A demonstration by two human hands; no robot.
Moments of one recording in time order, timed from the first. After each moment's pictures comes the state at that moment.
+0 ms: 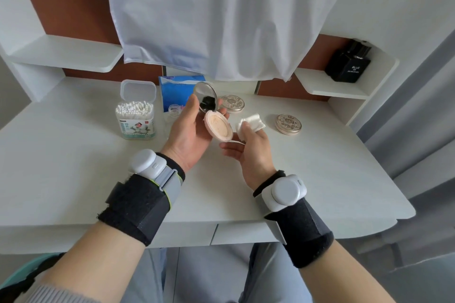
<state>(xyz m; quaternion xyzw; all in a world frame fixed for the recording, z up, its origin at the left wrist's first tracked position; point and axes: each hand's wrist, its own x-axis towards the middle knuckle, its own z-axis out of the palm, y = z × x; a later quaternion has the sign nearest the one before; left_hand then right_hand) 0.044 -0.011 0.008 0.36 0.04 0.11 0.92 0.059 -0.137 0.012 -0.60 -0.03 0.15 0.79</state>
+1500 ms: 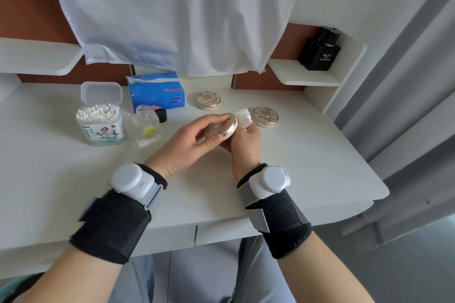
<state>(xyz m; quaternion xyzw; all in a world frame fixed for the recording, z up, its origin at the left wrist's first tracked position) 0.036 -0.030 -0.002 0.79 -0.17 0.07 0.59 0.079 -0.153 -0.002 -0.61 0.03 0.04 0.79</state>
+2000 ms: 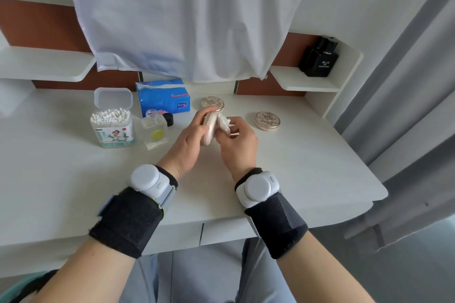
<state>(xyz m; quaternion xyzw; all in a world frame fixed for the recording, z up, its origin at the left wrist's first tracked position) 0.035 -0.030 0.000 0.73 -0.07 0.10 0.67 0.066 -0.145 0.000 -0.79 -0.07 -0.10 0.60</state>
